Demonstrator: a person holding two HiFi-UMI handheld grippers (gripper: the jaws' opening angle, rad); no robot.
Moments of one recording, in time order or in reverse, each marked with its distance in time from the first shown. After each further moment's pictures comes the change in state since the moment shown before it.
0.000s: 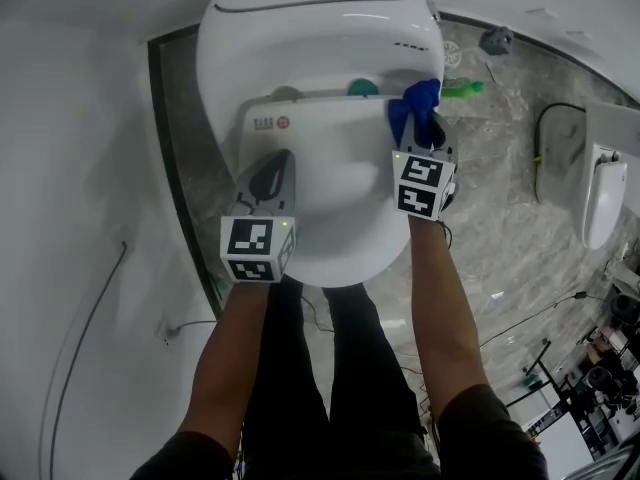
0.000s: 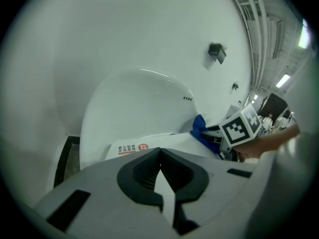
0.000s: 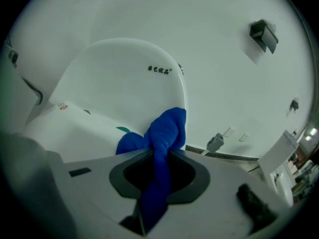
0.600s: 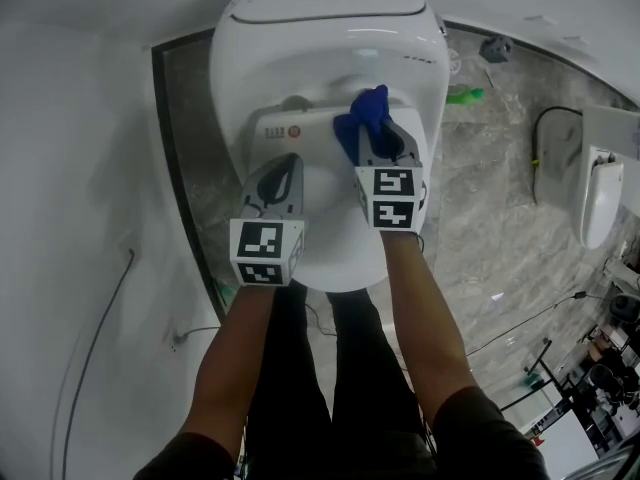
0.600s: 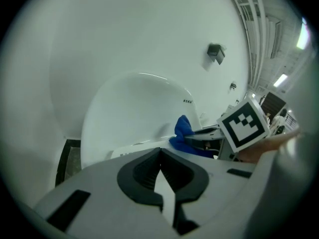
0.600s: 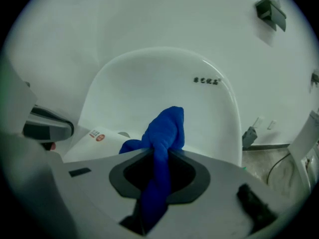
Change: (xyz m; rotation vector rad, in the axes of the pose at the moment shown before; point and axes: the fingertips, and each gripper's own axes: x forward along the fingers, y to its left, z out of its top) left arm -0.002 0.006 0.014 0.017 0.013 -0.024; right arm -0.016 0.101 0.042 0.114 -0.002 0.264
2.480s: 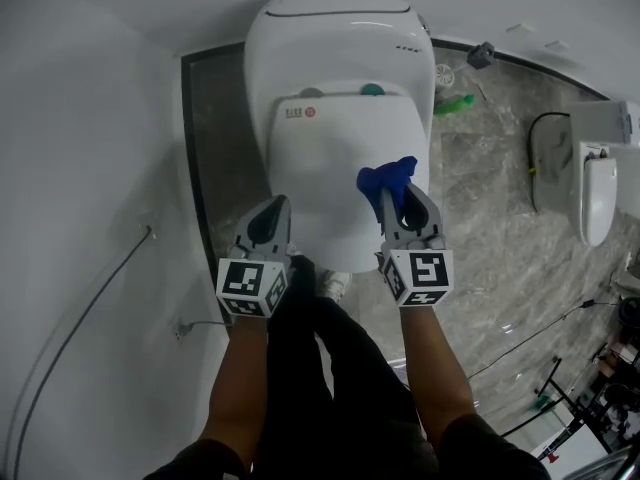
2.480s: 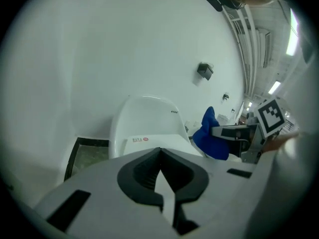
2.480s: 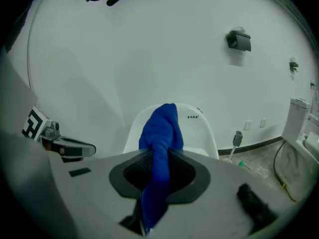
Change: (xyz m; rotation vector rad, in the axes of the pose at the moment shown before) left arm -0.140 -0.018 -0.041 -0.027 -0.121 -0.025; right arm -0.192 0.049 -0.014 0.110 -0.276 0.044
